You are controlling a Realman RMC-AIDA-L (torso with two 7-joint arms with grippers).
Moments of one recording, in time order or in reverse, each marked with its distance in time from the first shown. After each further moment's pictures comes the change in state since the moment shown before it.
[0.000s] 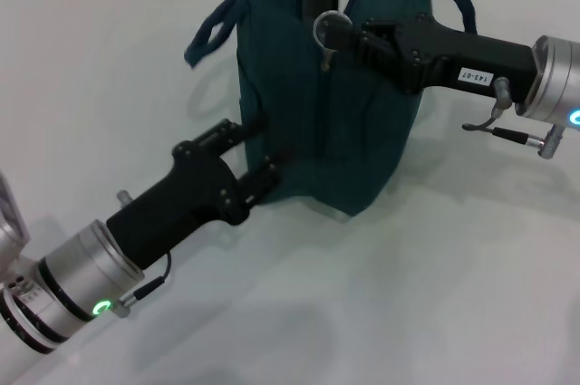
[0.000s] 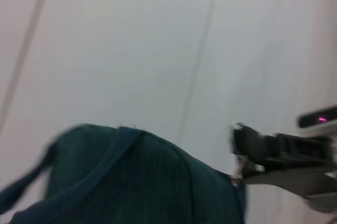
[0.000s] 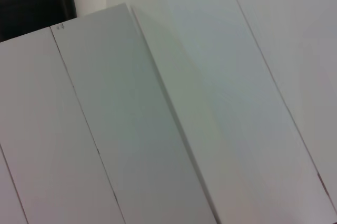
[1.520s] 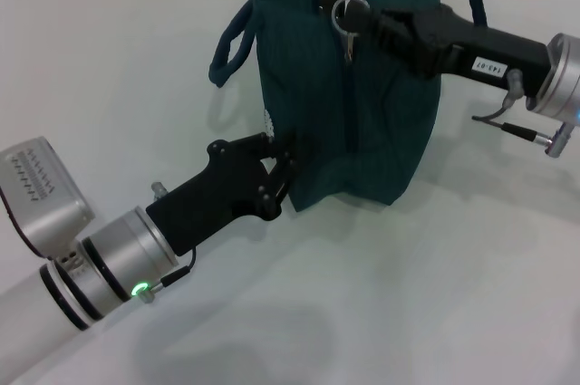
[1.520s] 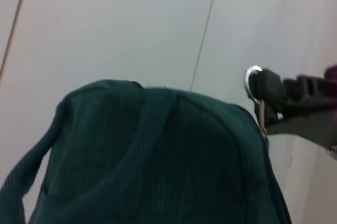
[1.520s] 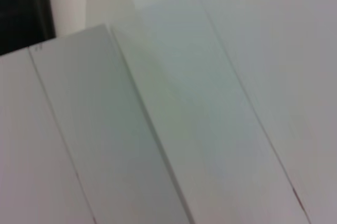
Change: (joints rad) left arm -0.097 0.000 -0.029 -0.079 0.029 -0.155 0.069; right arm -0.026 0.001 0.003 0.009 0.063 0.019 -0.001
